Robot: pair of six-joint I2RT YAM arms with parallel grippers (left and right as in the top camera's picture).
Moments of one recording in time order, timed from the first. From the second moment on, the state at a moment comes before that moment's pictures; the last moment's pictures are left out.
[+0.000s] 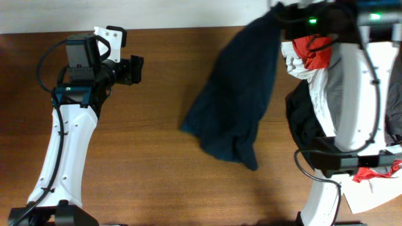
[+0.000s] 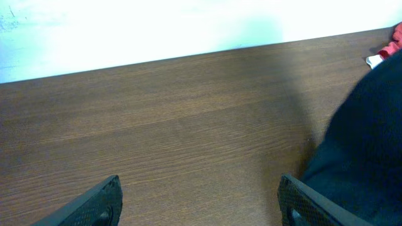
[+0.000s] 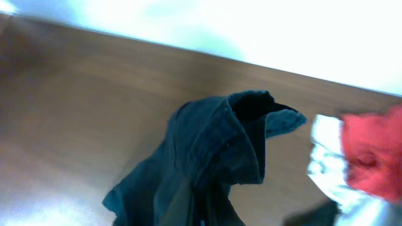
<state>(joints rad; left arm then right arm) 0.00 1.57 1.40 -0.48 0.25 0.09 0.02 2.12 2.82 -1.52 -0.35 -0.10</state>
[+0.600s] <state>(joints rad) 0.01 1.49 1.45 -0.52 0.25 0.09 0.24 2.19 2.83 -1.44 -0.28 0.00</state>
